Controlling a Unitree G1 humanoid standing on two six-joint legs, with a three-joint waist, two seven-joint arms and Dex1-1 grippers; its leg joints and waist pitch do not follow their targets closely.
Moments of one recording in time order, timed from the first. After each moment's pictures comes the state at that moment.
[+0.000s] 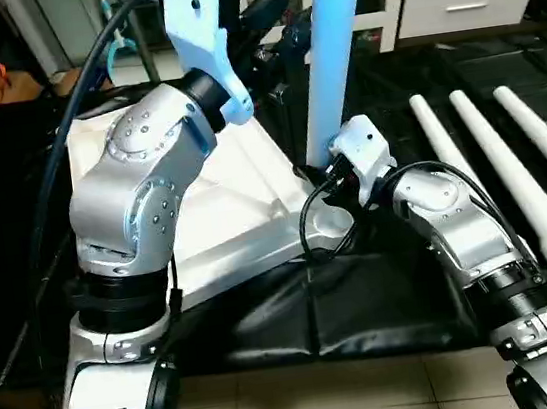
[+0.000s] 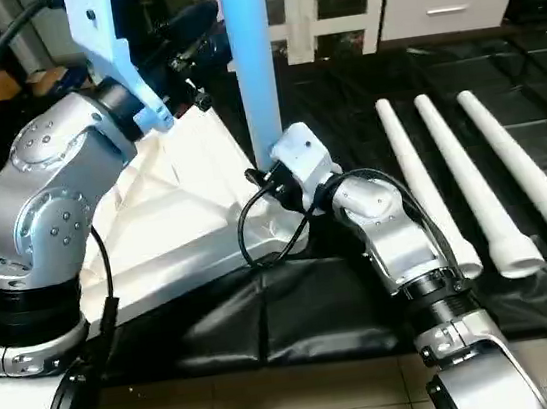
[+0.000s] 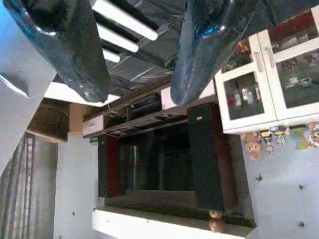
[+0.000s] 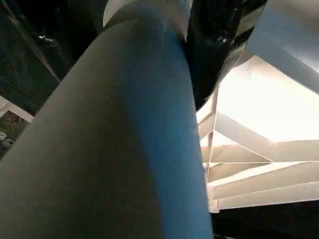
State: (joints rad) left arm -0.86 0.17 -0.01 -0.14 -0.39 0.61 -0.39; right arm -0.62 -0.26 0.18 0.40 0.04 0.10 0.54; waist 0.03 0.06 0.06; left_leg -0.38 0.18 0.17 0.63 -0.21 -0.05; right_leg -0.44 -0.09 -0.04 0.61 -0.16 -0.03
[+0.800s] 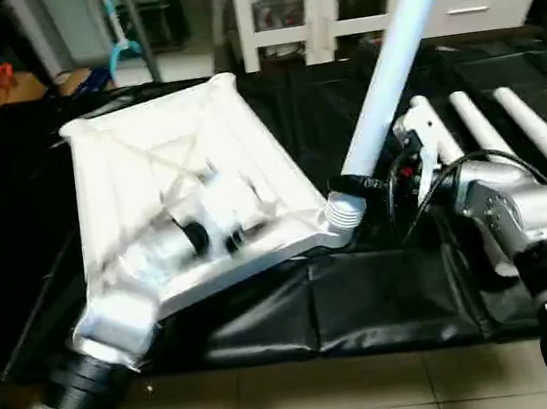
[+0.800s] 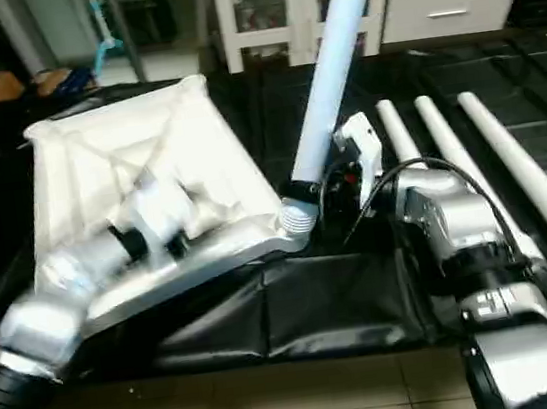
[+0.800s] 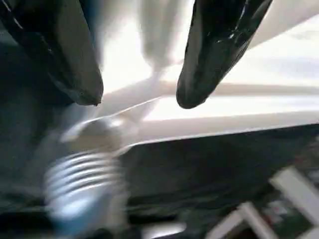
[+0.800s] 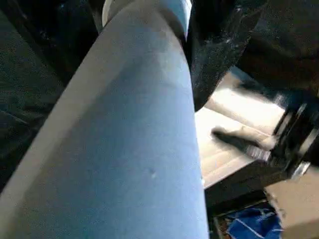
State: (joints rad) left arm -0.45 0.39 -0.38 0.11 -0.02 0.21 -0.61; right arm -0.73 -0.41 0.03 0.68 0.32 0.32 1.05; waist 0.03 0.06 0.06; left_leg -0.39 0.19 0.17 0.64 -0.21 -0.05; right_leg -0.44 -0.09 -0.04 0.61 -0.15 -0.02
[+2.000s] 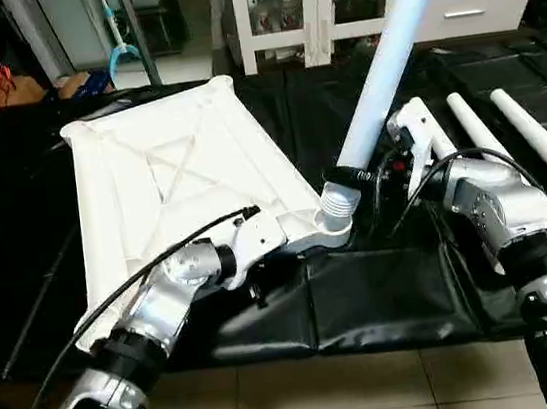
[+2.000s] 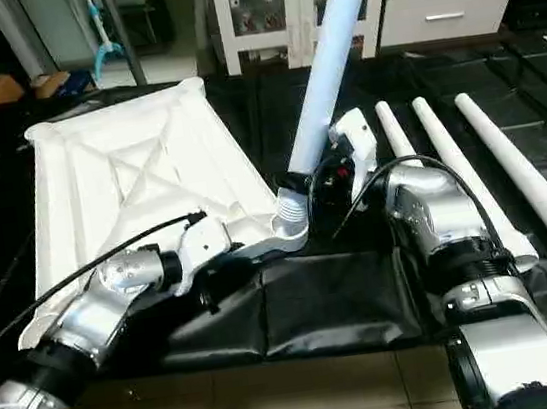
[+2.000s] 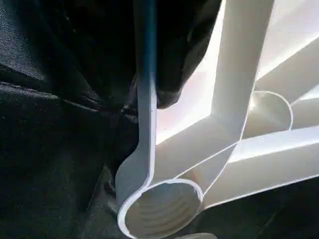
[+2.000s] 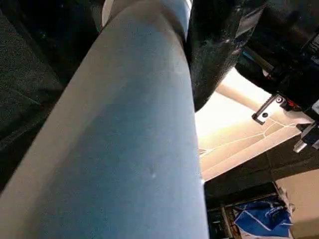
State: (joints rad) left arm -0.59 0.34 -0.43 0.55 0.06 0.01 -0.79; right arm -0.75 -0.36 0.00 0.72 0.28 0.23 1.01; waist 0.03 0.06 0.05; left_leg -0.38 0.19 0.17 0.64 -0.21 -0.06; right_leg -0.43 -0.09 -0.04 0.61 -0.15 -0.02
